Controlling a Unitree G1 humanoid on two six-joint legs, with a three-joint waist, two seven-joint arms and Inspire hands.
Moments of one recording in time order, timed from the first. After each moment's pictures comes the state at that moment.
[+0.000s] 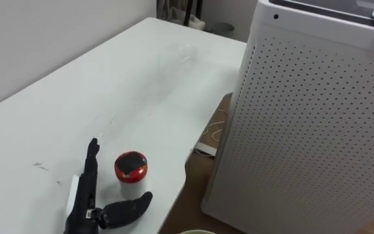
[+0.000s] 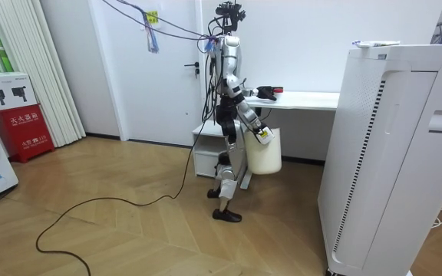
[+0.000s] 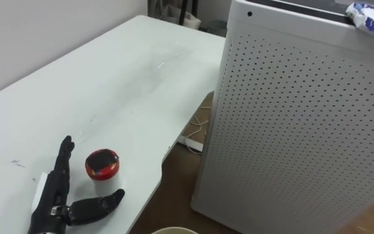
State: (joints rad) left arm 0.11 0.23 -0.16 0.29 0.04 -0.35 0.37; right arm 0.09 -0.24 0.27 0.89 0.36 -0.14 0.22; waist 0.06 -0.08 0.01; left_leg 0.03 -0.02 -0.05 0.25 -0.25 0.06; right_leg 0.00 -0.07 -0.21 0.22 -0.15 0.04
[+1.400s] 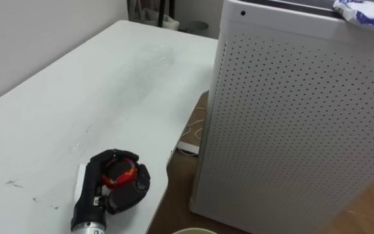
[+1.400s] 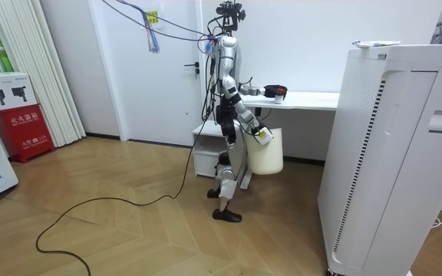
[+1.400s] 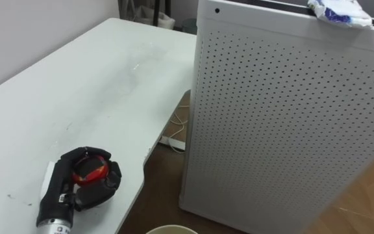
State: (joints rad) left arm 0.01 0.22 -0.18 0.34 0.03 -0.32 0.36; right arm 0.09 -0.23 0.27 0.86 0.34 -0.14 0.22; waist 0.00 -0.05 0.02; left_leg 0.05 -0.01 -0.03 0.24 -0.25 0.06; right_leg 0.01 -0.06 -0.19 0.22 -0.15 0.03
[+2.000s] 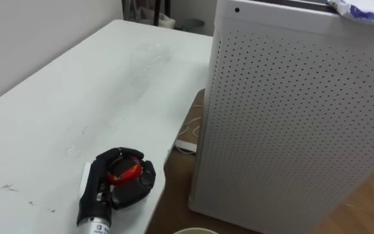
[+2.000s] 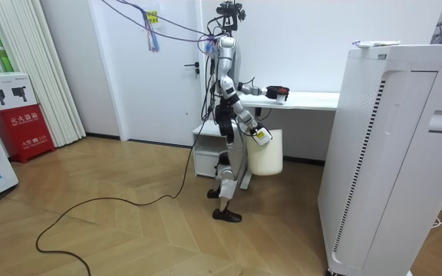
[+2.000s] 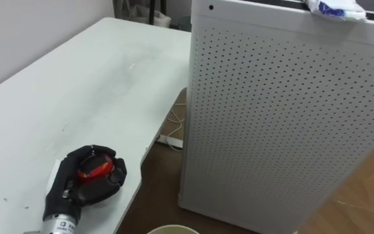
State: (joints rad) left arm 0.00 0.19 -0.19 0.29 -0.12 -0.28 0.22; right arm 0.08 -0.22 0.27 0.85 0.35 -0.13 0.19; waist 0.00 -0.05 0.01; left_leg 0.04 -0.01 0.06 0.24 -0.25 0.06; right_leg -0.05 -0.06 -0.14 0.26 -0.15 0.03
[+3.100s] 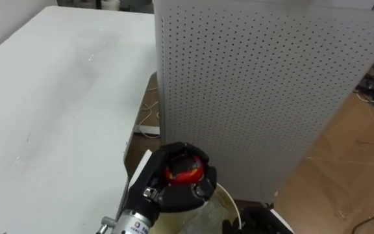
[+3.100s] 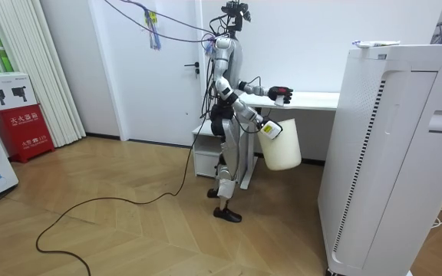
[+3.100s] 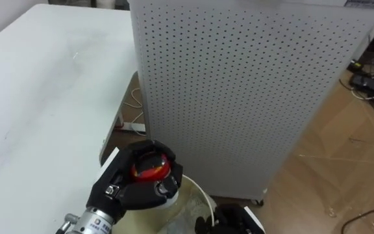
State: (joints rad) left arm 0.01 0.16 -0.32 0.13 -0.18 -0.25 -0.06; right arm -0.04 -0.25 0.25 0.63 0.34 -0.15 0.17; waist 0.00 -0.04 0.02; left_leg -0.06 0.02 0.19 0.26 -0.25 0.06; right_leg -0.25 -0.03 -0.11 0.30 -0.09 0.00
